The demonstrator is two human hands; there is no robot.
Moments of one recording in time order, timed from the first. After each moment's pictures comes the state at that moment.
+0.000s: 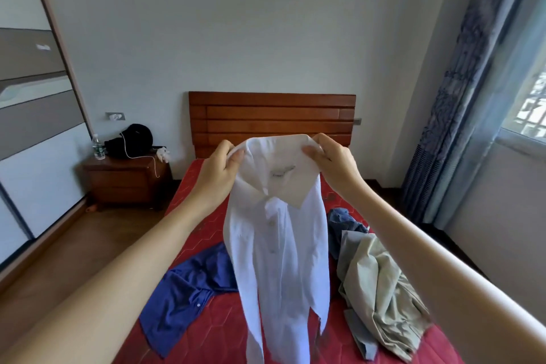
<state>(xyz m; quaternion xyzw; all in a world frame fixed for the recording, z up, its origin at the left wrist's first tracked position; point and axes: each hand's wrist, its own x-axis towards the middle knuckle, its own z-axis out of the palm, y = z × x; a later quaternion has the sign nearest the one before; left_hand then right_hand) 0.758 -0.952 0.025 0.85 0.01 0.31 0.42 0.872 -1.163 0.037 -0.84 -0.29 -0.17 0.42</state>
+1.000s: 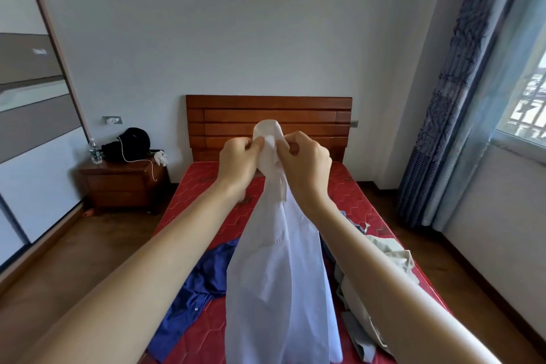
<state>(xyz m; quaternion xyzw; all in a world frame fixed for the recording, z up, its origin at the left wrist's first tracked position) 0.779 -1.004 0.059 0.75 0.10 0.28 0.58 0.816 -1.115 0.050 -0.79 -0.20 -0.31 0.49</state>
